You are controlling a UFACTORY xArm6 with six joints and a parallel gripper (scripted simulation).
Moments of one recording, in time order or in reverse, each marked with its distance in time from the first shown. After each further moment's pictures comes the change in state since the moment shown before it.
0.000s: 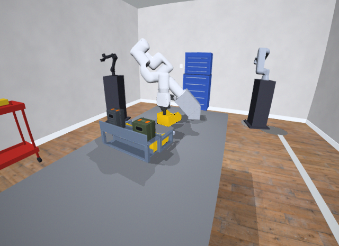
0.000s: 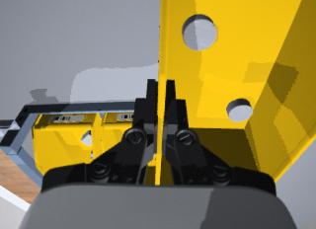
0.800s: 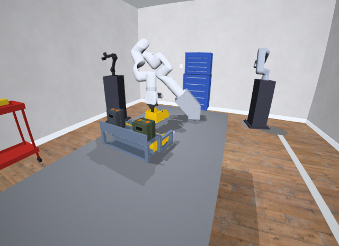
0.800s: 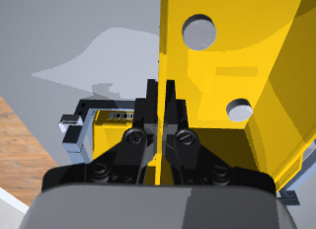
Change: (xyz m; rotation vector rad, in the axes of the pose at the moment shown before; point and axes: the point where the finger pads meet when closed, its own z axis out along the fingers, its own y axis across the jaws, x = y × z) arm -0.006 -0.111 0.000 -0.001 0.000 -0.080
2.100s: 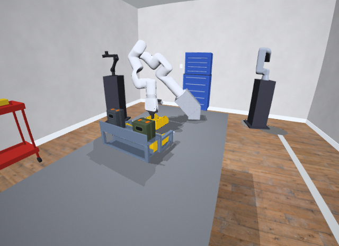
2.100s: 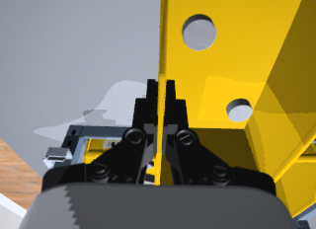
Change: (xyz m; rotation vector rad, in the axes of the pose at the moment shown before) arm 0.000 -0.001 0.053 -0.001 0.002 0.000
